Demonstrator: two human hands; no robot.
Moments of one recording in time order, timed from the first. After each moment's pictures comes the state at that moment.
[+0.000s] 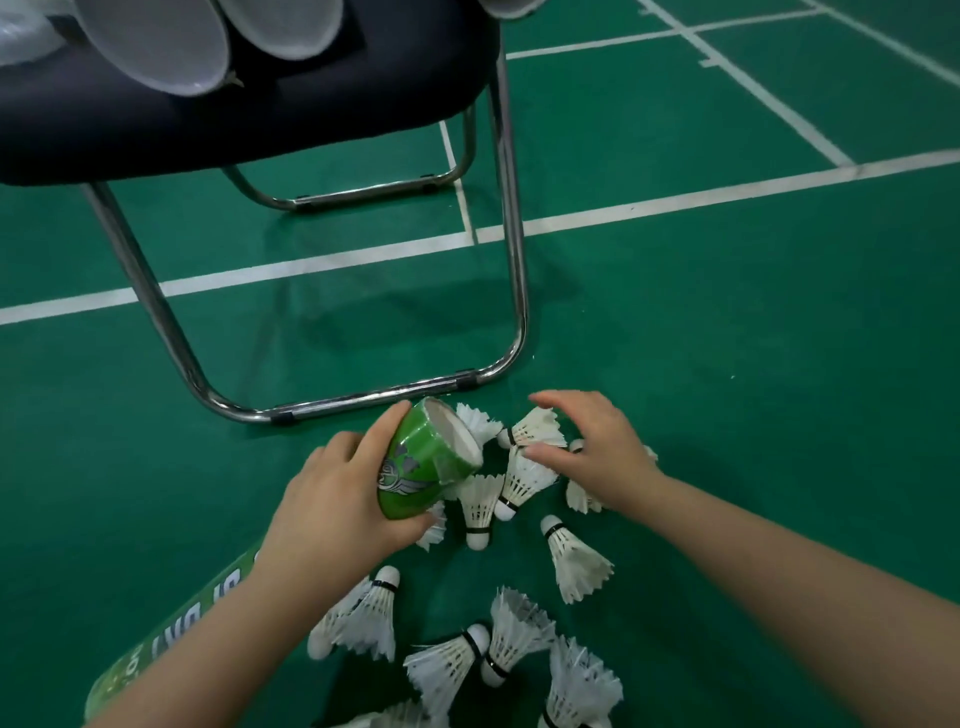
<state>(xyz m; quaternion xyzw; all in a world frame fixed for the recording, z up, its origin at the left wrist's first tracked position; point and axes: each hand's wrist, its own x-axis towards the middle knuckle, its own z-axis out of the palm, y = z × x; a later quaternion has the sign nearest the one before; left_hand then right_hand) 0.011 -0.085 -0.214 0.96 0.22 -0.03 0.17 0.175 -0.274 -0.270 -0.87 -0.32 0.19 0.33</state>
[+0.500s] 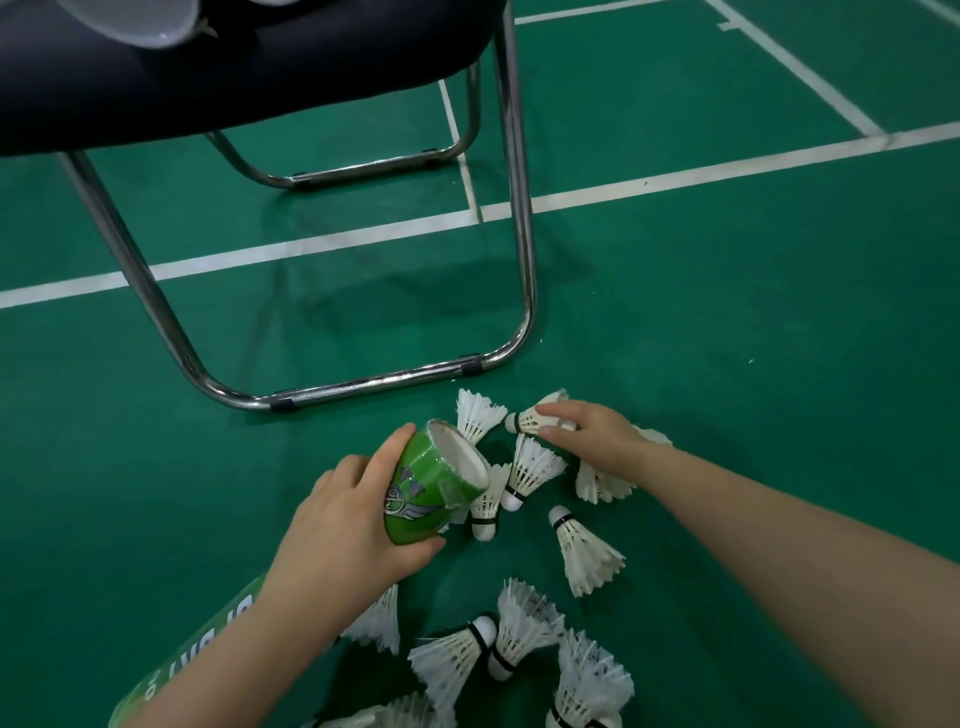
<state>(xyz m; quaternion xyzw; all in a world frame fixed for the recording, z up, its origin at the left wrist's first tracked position) -0.003 -0.090 -0.239 0.95 0.22 -0.07 0.19 0.209 -0.265 -0.330 -0.85 -0.23 0.36 0.30</state>
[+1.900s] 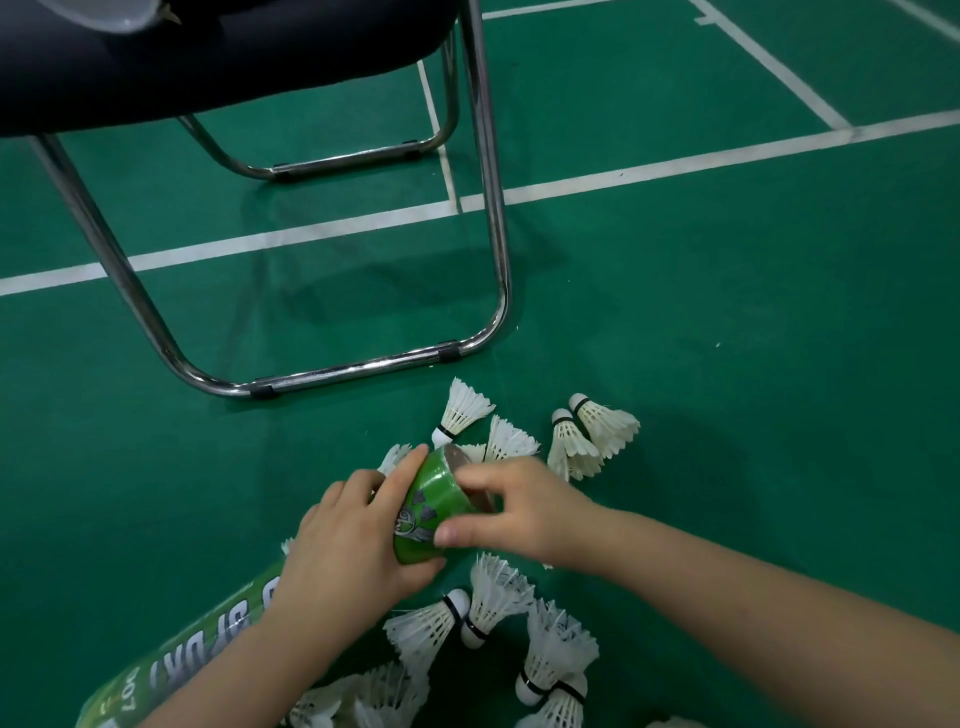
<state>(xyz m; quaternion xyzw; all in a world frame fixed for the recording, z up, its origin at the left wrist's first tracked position) -0.017 -0.121 -0.249 0.98 0.16 -0.08 0.12 0.107 -0.266 -0.247 -0.72 -0.41 0.40 0.40</state>
